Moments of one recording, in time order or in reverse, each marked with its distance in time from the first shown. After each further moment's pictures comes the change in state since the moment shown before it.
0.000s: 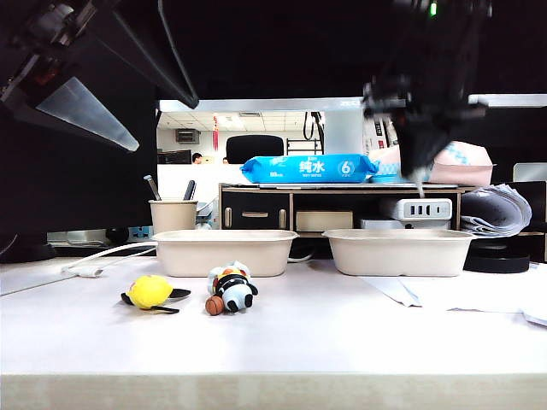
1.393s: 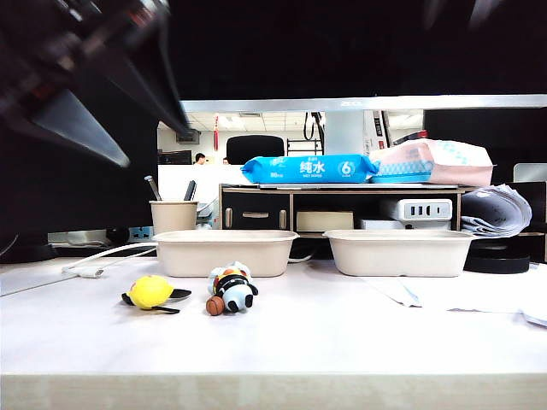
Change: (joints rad) left arm 0.004 0.069 -0.002 0.057 -0.121 0.000; right arm -0.007 -0.544 0.008 -0.249 -0.149 0.050
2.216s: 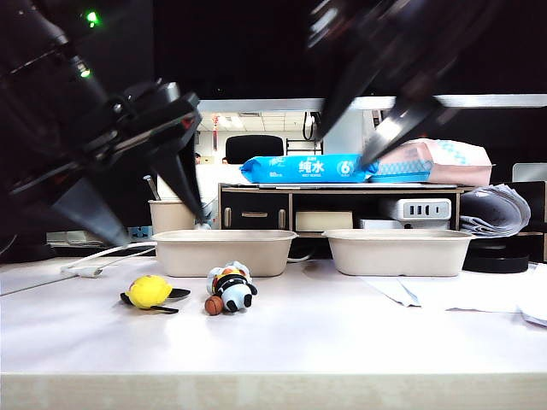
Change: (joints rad) left arm 0.000 0.218 -0.002 0.043 -0.061 -0.260; right arm 0.277 0.198 -0.430 0.303 -0.267 0.142
